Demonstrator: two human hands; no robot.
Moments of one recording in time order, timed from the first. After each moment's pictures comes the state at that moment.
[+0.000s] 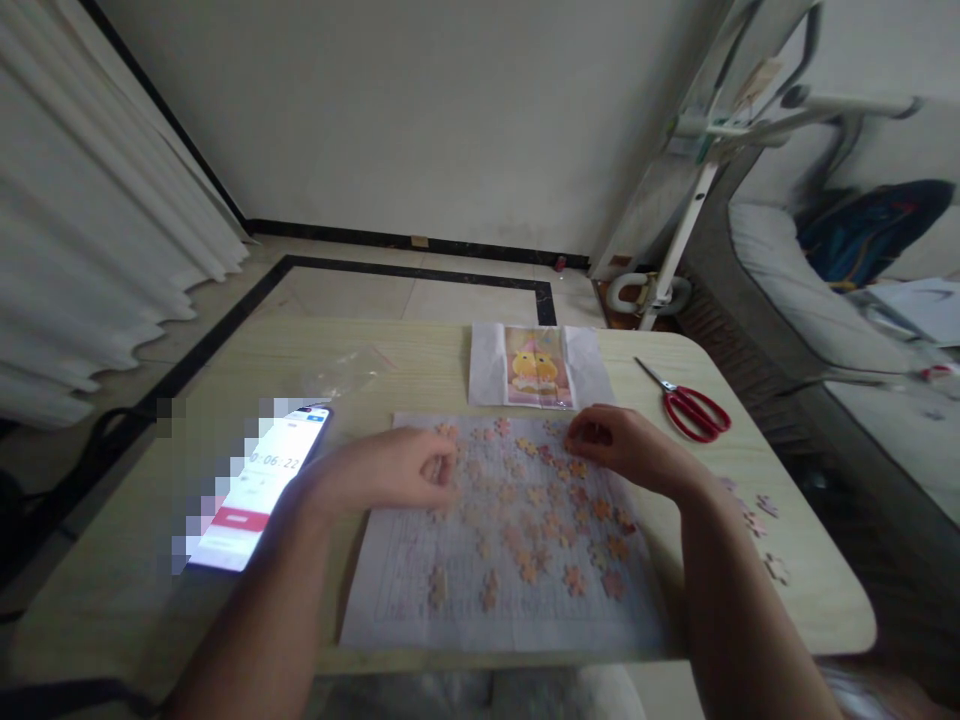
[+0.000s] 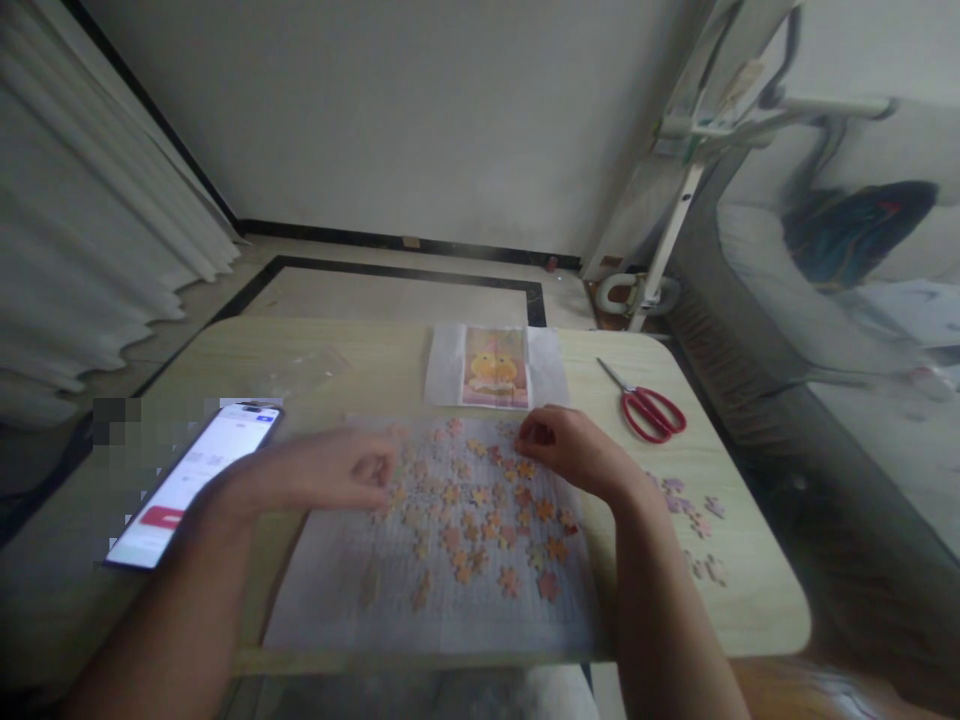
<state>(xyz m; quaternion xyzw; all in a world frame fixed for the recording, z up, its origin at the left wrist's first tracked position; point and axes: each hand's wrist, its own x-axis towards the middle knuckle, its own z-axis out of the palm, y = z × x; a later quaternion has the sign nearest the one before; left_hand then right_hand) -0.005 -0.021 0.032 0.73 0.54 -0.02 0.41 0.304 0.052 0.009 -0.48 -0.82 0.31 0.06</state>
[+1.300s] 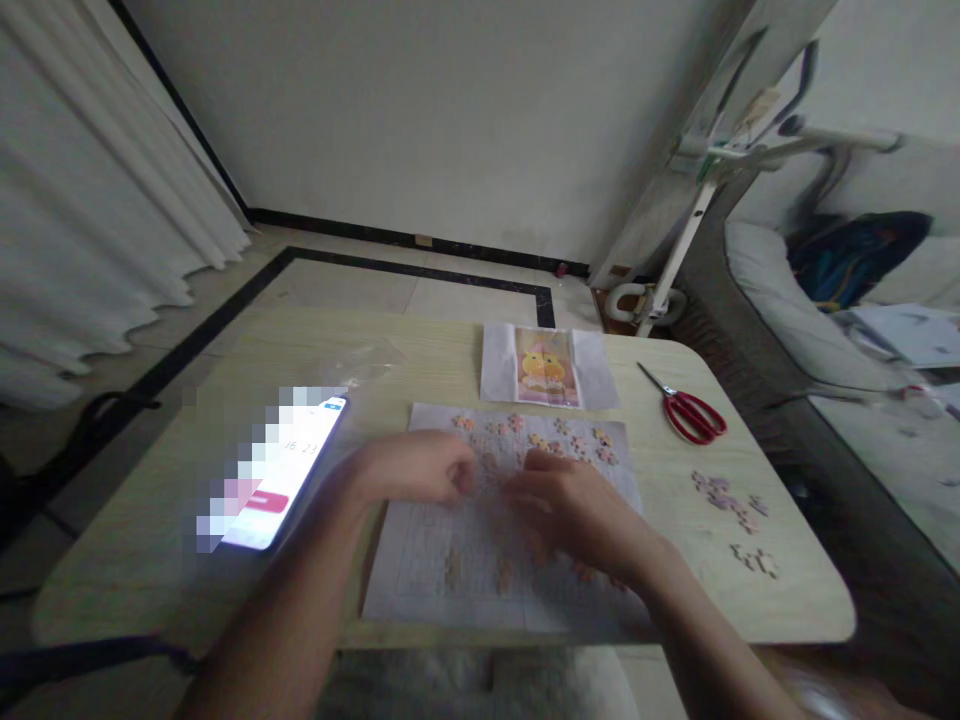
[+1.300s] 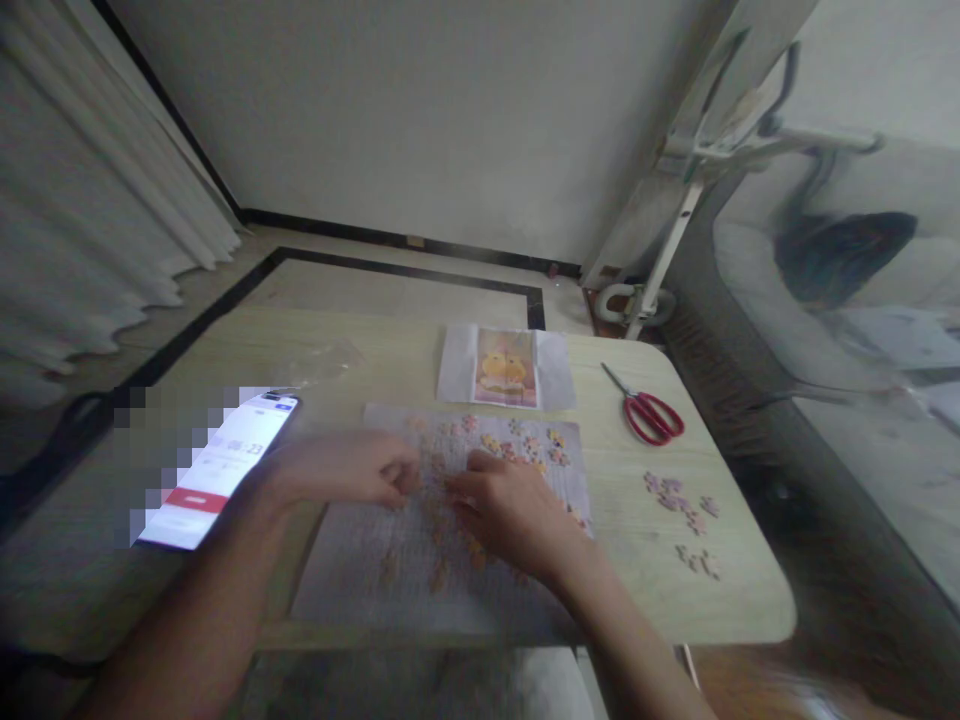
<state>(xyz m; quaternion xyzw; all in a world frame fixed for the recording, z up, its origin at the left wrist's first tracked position) 0.004 -0.023 0.036 0.74 0.51 -0.06 0.44 0.233 -0.027 0.022 -0.34 -0.91 0.23 0.03</state>
